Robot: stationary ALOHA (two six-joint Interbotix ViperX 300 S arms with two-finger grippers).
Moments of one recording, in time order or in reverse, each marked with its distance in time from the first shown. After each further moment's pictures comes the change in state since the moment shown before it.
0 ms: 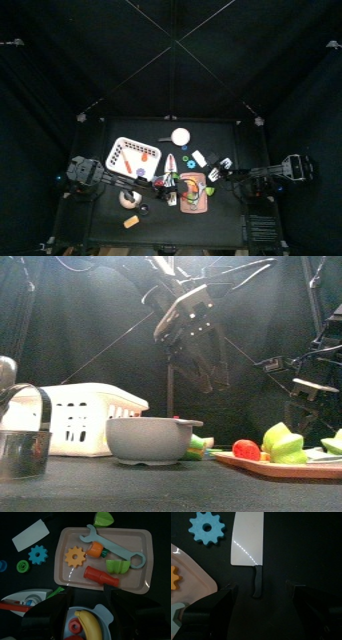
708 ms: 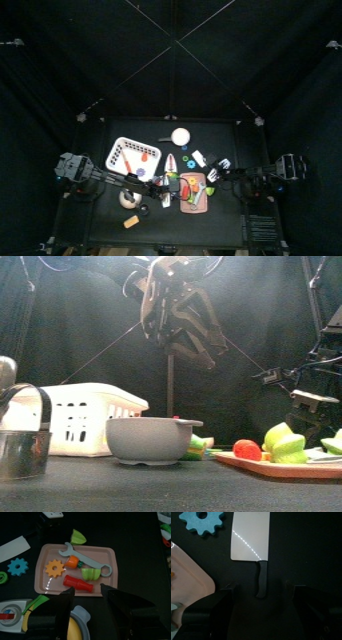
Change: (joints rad) left arm 0.060 -0.109 0.164 -0.018 -0.390 -0.083; right arm -0.037 0.084 0.000 0.000 -0.112 -0.002
